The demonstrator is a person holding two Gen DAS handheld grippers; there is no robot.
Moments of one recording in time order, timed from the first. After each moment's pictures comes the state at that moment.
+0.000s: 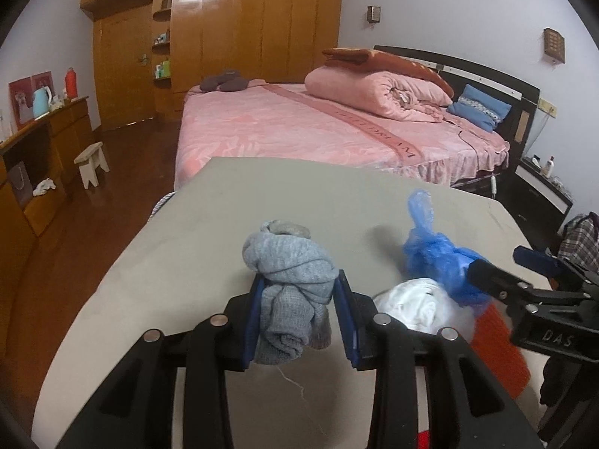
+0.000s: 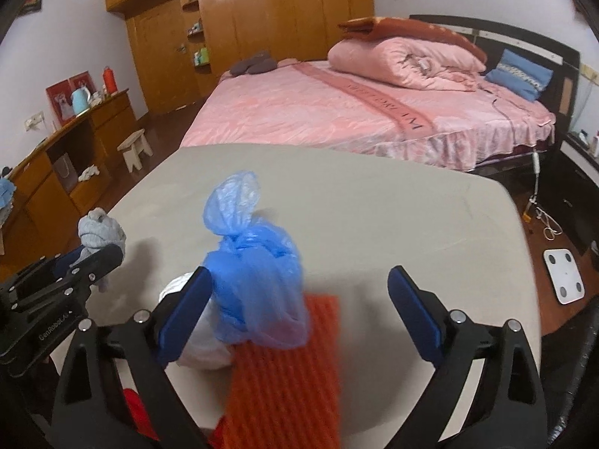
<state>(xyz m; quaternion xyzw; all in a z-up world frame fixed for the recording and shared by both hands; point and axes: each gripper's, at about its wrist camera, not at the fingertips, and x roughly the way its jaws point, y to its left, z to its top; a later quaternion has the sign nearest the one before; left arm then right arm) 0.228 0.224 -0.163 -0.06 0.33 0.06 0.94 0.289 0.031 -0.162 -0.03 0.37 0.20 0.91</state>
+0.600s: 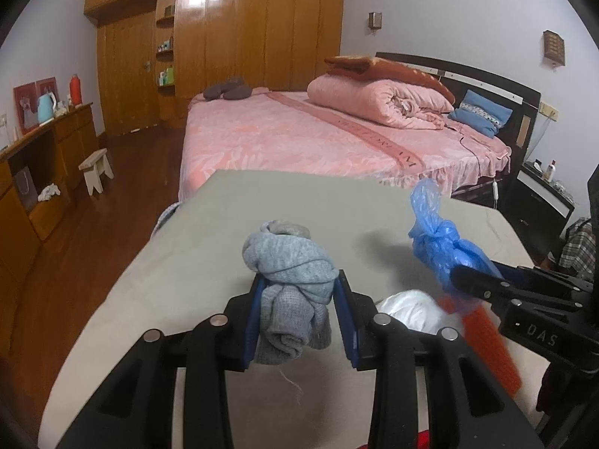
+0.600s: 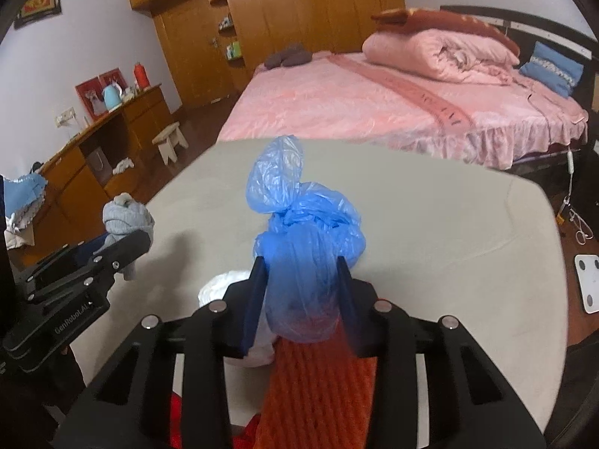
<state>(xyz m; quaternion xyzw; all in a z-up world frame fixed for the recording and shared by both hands) 0.220 0.217 -0.147 -0.05 0.31 0.07 0.95 0.283 0.030 -0.150 -0.01 0.37 0.27 0.89</state>
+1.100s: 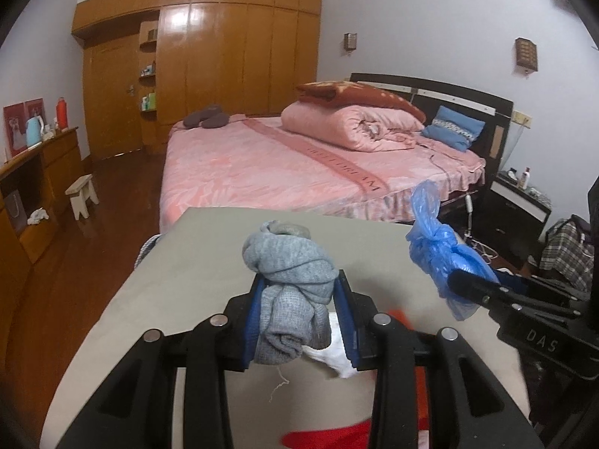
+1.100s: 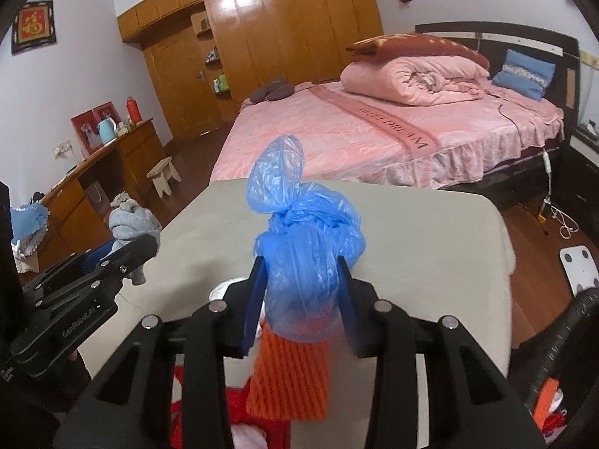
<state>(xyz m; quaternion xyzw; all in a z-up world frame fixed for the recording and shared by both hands) 0.196 0.165 -0.097 -0.04 0.27 0.03 0.96 0.241 -0.028 -0.103 0.03 0.33 0.25 0.91</state>
